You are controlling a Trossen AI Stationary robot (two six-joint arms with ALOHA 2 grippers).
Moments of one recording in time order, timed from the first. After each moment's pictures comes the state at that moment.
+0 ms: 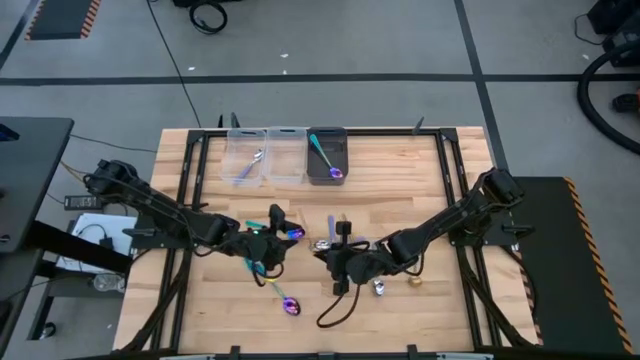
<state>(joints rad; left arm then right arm) -0.40 1.38 0.75 0.04 -0.63 0.56 0.45 1.76 1.18 0.02 0.60 -0.03</state>
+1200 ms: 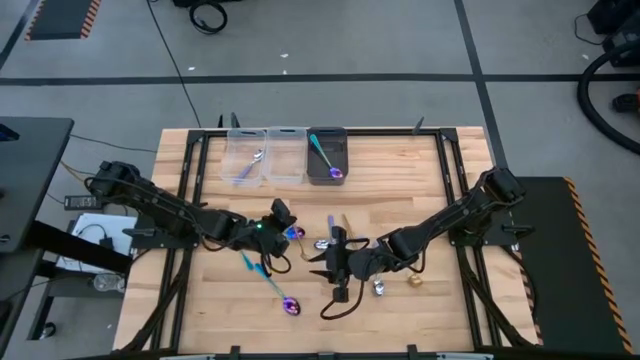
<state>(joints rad) -0.31 1.41 0.75 -0.07 -0.74 0.87 0.45 1.74 1.18 0.09 0.38 0.22</state>
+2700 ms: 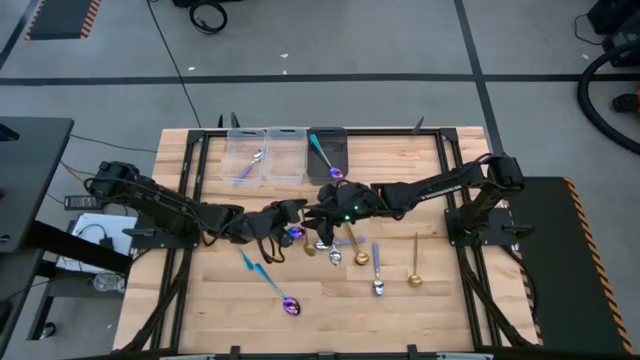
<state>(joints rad) -0.26 1.41 0.75 0.31 -0.85 1.74 0.07 1.68 1.11 0.14 0.03 0.55</state>
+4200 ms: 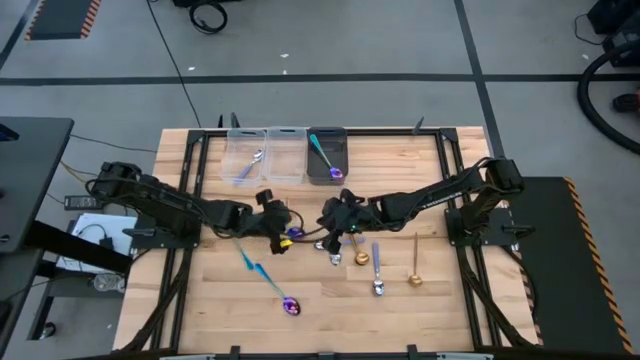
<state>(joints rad) -0.21 1.43 0.75 -0.20 -0.49 -0.28 0.16 1.70 1.11 -0.11 0.33 0.40</state>
